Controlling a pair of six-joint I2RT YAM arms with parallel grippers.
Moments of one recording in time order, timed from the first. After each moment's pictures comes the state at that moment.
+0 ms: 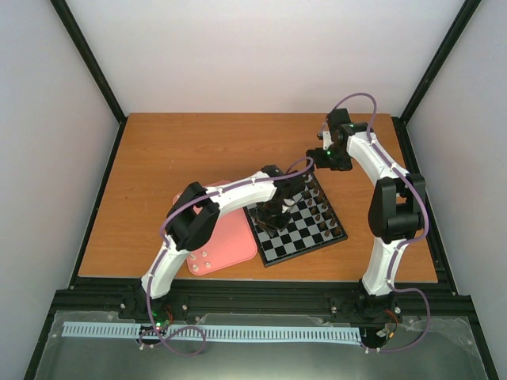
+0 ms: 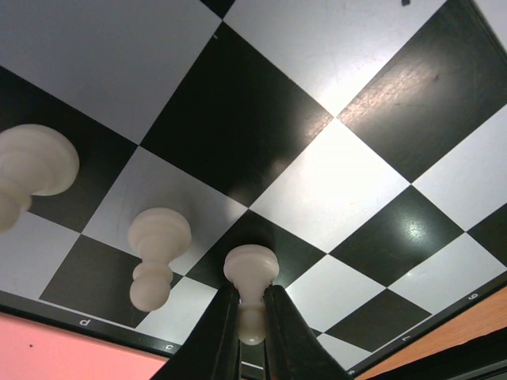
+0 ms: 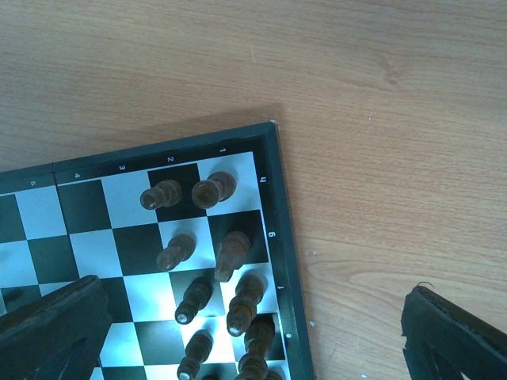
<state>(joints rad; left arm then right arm) -0.92 2.24 1.84 -1.26 0.16 -0.39 0.18 1.93 1.65 -0.97 -0.15 0.06</state>
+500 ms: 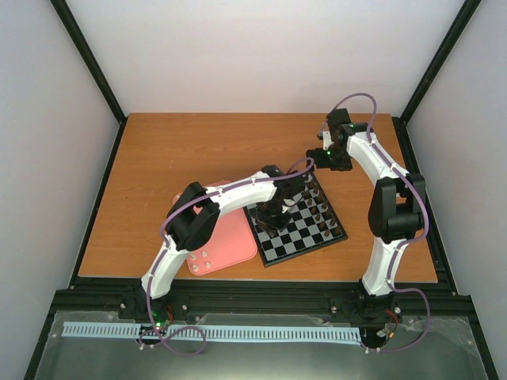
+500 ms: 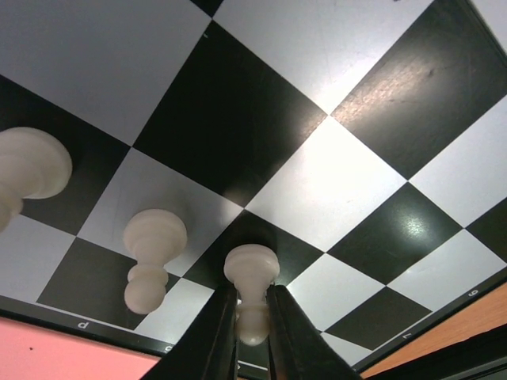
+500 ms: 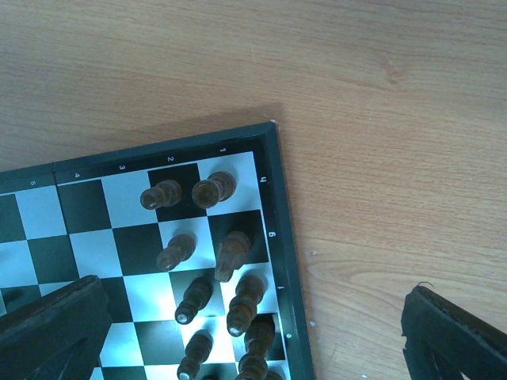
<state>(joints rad) -0.92 2.24 1.84 -1.26 0.17 -0.38 0.18 1.93 1.65 -0.97 -0.15 0.06</state>
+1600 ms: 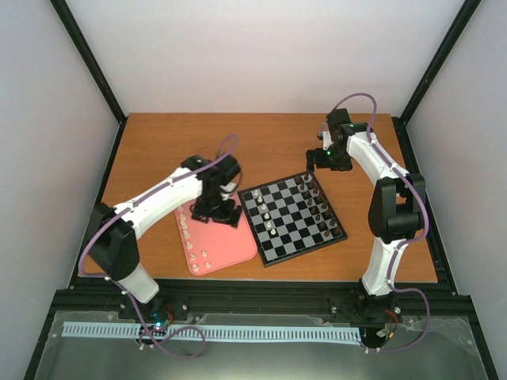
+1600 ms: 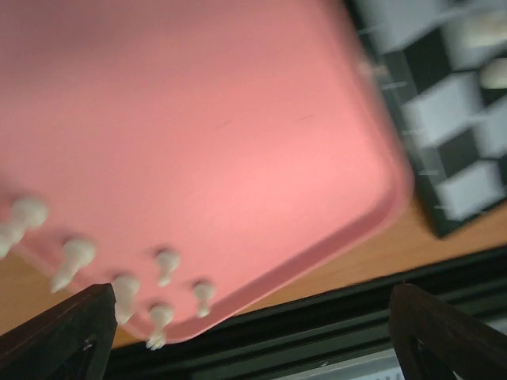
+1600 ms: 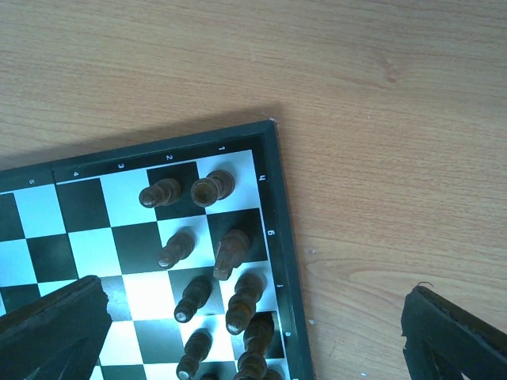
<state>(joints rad) -0.72 1.65 1.44 -1.29 0.12 -0.43 0.18 1.93 1.65 -0.97 -0.14 0.06</state>
